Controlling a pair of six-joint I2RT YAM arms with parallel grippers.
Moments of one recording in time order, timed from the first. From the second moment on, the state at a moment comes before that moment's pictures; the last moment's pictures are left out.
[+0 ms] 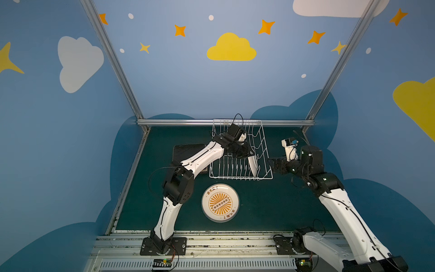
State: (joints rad) left arm -0.66 2.13 1.94 -0.62 0.46 -0.73; right arm 0.24 0.99 0.98 -0.55 -0.24 0.05
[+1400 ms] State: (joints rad) left arm -0.68 2.17 1.97 -0.63 0.51 -0.82; right arm 0.23 0.99 0.98 -0.52 -0.26 0.09
